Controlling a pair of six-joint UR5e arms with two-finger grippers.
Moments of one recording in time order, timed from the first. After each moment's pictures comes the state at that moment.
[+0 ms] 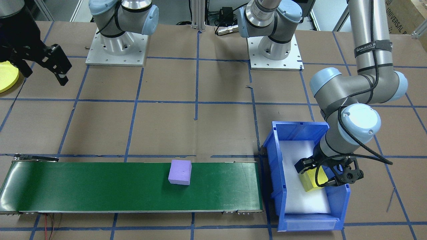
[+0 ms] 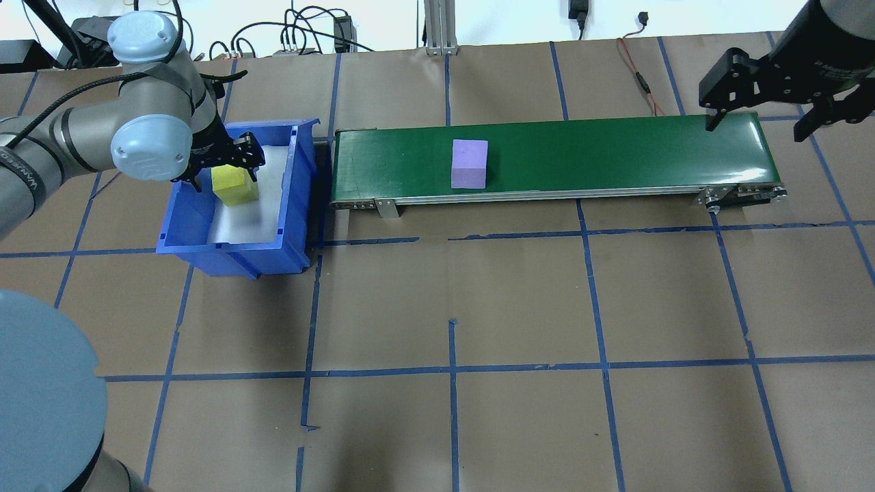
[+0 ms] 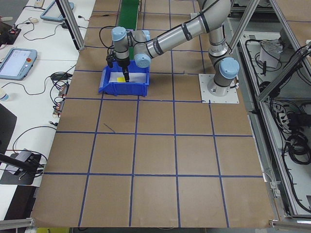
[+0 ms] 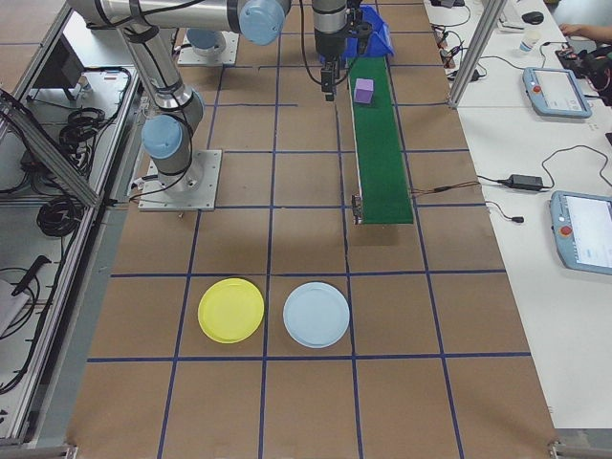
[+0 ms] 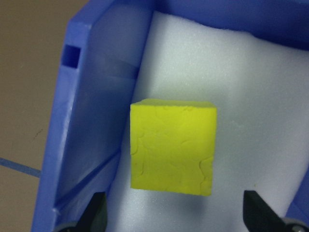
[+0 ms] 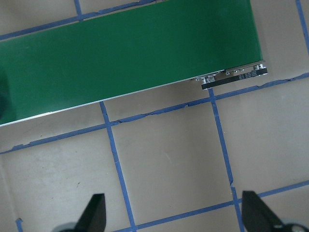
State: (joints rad) left arm -1.41 -2.01 -1.65 -1.05 1.70 -0.11; right arm 1.34 -1.66 1.61 -1.64 -1.59 0.01
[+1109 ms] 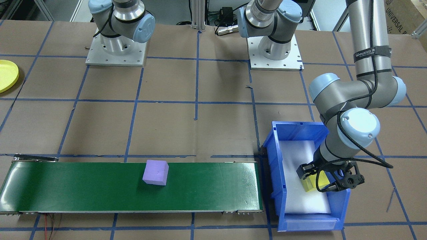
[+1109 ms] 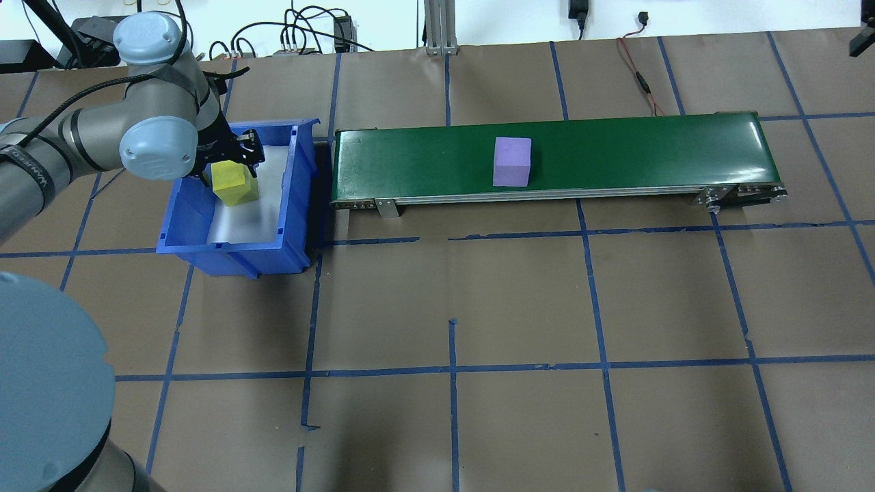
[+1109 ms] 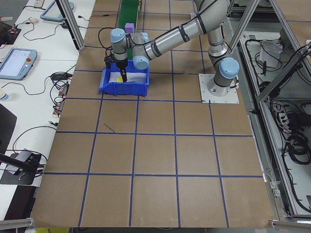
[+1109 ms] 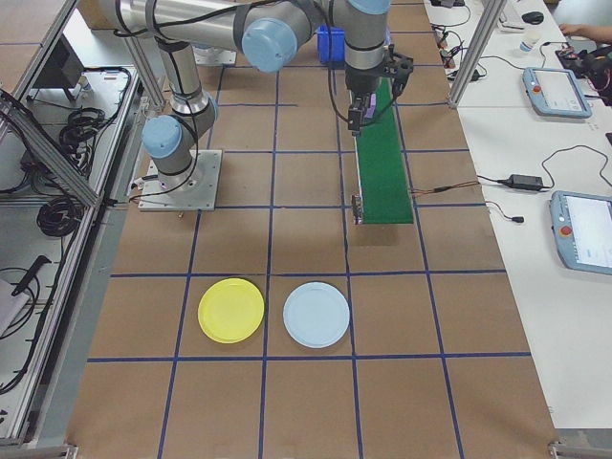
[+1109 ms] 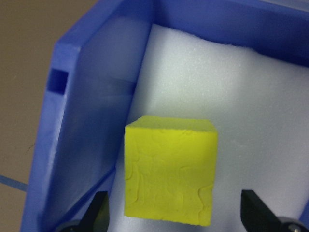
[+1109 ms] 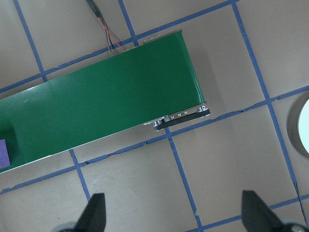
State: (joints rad) left arm -1.41 -2.03 -1.63 -1.01 1.70 -0.11; right arm 1.07 -1.43 1.26 -1.48 -1.48 -0.17
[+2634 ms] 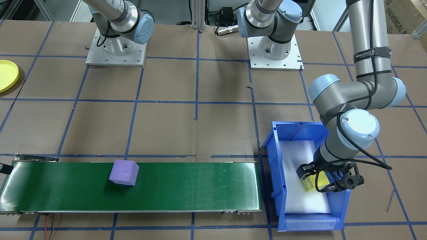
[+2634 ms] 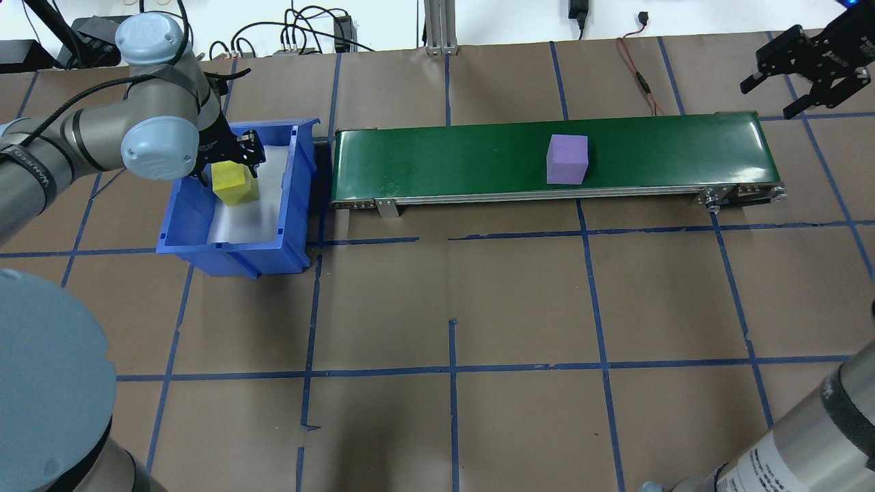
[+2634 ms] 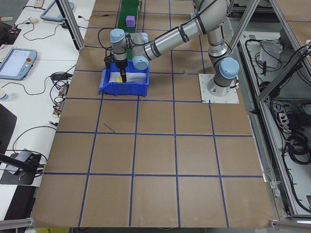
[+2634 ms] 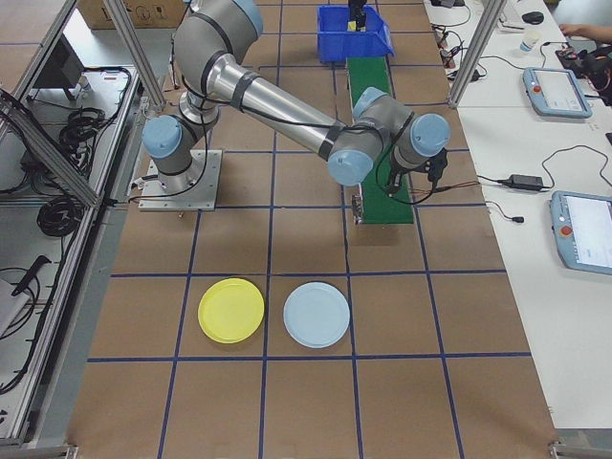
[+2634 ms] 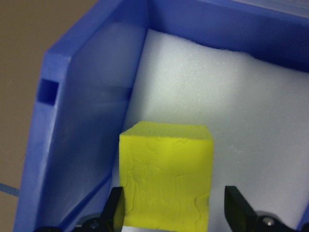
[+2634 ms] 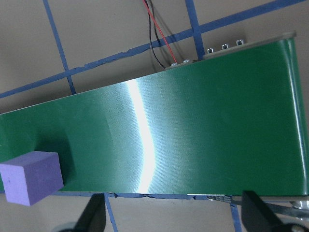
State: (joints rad) left arm -1.41 -2.04 -1.63 -1.01 1.71 -0.09; right arm 1.04 -1.03 1.25 -1.53 -1.18 -0.38
